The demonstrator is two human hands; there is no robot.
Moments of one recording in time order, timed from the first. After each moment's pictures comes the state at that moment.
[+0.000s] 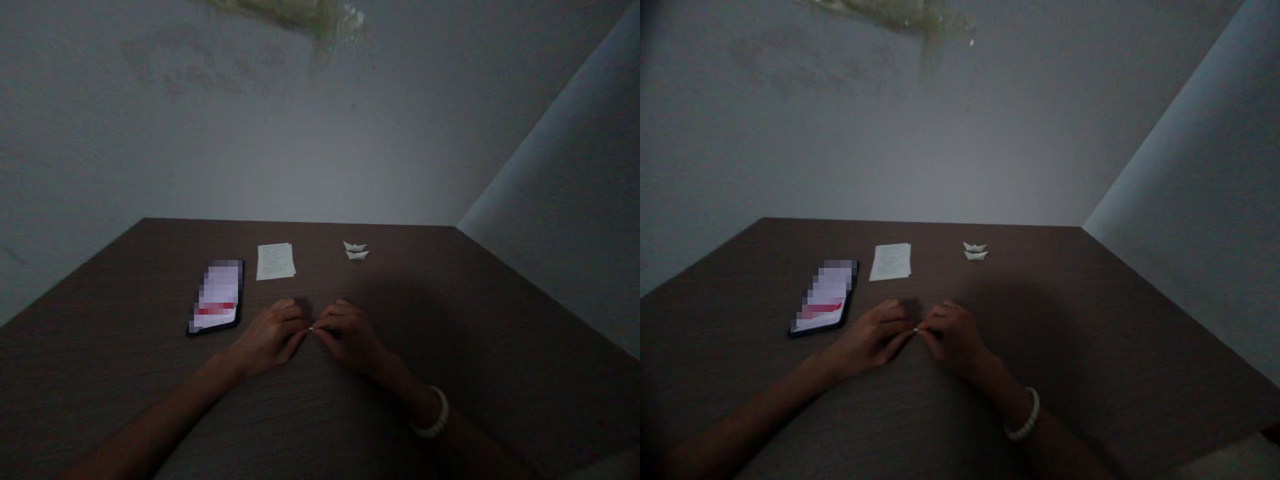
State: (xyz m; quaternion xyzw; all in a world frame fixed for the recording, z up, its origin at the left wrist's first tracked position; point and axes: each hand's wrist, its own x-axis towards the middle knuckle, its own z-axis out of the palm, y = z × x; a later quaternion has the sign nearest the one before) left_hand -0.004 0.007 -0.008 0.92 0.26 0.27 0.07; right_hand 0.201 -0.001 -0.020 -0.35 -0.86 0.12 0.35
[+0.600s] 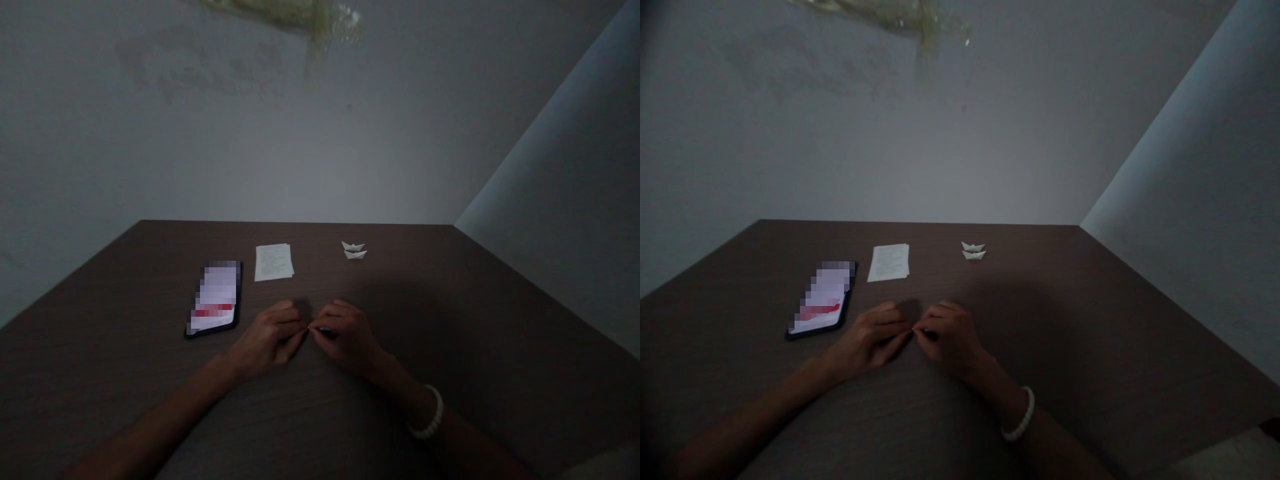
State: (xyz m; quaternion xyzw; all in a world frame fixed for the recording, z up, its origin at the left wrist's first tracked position) left_hand -0.002 0.003 -0.002 0.92 0.24 0.31 0.08; right_hand 0.195 -0.002 -0.015 -0.35 -0.86 0.07 0.37
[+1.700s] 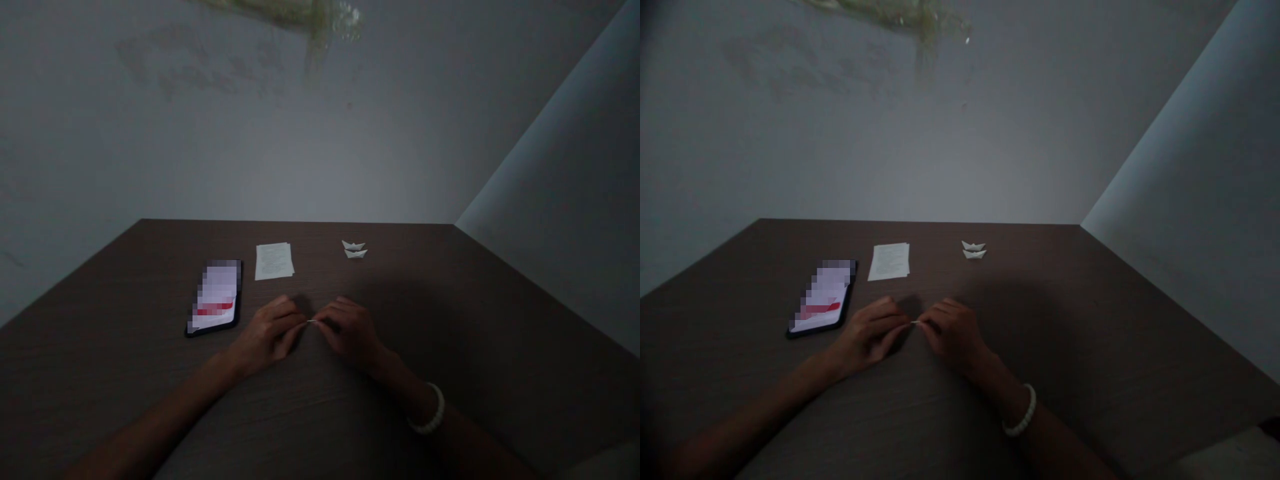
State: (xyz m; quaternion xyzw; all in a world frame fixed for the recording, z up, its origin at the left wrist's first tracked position) left_hand -0.006 0.005 -0.005 0.90 0.25 0.35 0.07; right_hand 0.201 0.000 -0.015 -0.36 -0.85 0.07 0.36
